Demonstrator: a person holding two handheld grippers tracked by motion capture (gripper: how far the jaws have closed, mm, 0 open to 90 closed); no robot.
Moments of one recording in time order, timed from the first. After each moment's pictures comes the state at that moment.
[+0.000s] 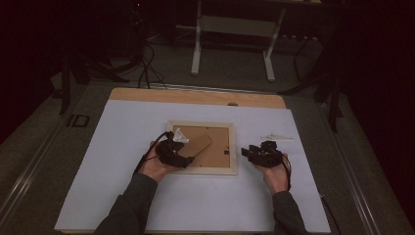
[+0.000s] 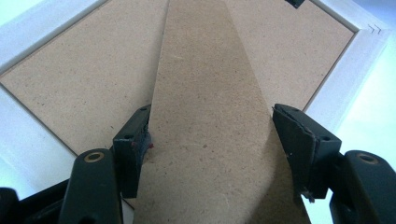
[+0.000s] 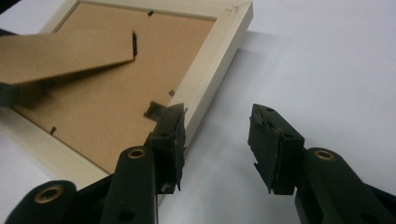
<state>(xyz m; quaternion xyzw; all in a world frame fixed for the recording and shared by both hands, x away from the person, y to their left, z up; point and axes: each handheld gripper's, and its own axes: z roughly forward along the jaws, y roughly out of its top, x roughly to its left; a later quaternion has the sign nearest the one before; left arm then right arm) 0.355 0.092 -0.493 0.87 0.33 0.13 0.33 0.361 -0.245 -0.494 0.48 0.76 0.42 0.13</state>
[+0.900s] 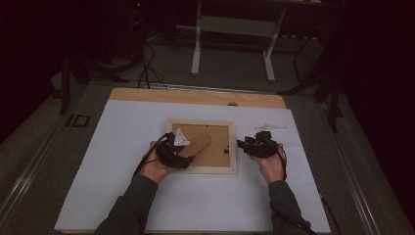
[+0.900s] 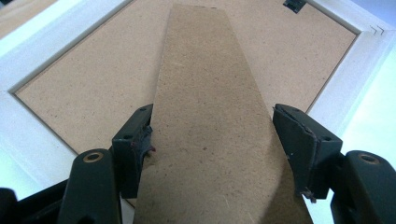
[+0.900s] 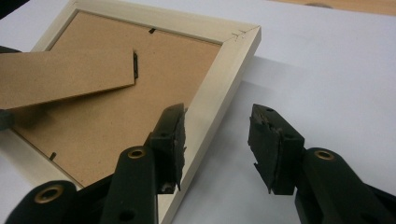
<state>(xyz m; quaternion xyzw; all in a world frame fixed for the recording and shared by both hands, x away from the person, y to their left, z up) 0.346 0.089 -0.488 0.87 0.31 0.18 0.33 0.383 -0.228 -0.478 0.46 0.77 0.42 0.13</state>
